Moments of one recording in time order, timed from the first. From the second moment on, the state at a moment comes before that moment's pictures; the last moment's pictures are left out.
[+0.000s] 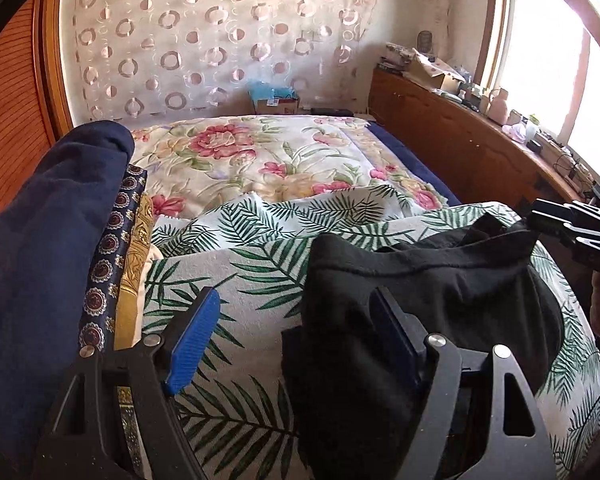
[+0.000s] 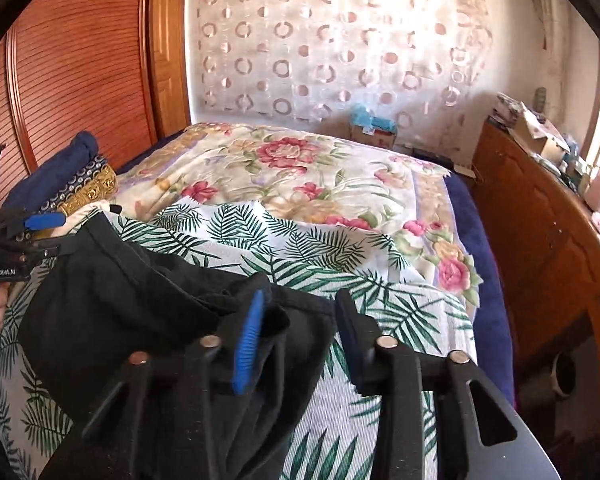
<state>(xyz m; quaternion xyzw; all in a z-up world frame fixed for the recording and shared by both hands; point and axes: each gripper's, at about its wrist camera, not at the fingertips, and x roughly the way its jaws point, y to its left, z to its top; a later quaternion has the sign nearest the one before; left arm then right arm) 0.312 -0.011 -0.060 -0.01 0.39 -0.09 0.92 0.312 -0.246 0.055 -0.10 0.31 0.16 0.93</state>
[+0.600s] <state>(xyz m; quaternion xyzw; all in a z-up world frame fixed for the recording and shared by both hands) 0.298 -0.012 -0.066 -0.03 0.39 -0.12 0.91 0.340 -0.262 0.042 -0.03 0.31 0.24 0.92</state>
